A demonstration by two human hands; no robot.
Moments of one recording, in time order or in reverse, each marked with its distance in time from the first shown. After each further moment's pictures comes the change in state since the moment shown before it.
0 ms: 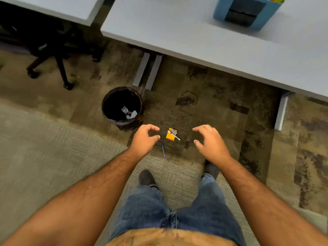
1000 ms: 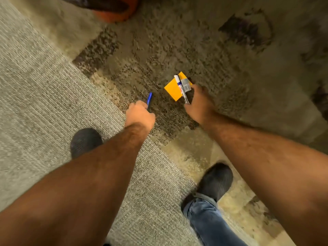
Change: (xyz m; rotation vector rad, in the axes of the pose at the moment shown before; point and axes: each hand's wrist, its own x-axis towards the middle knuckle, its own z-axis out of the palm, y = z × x) left_hand 0.280 -0.411 0.390 -0.039 0.225 -0.625; right_hand 0.300 0.279 0.480 -0.209 -0.333 0.000
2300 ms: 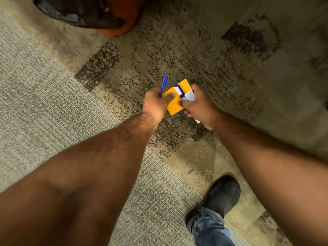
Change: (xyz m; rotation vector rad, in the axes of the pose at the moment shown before) left_hand 0.039 0.076 0.004 -0.585 -0.040 0.166; right_hand 0.030 -0.016 -0.016 0.669 -0.193 -0.008
